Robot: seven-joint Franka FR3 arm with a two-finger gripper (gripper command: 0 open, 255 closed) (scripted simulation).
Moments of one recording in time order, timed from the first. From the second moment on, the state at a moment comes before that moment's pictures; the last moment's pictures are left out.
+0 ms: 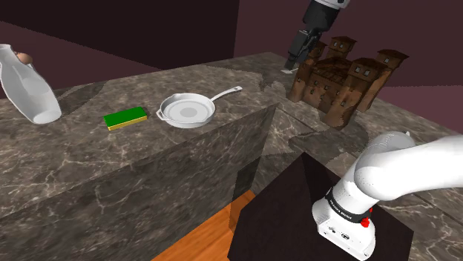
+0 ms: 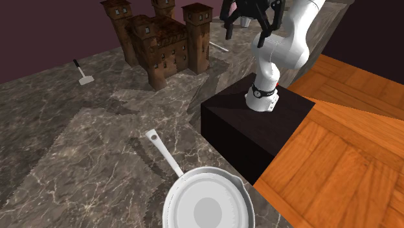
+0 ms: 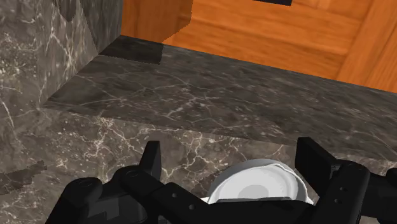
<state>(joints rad) 0.00 -0.78 0.01 -2.26 0.07 1.64 -0.14</state>
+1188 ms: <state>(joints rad) 0.04 -0.22 0.00 -2.08 0.15 1.98 -0.24</state>
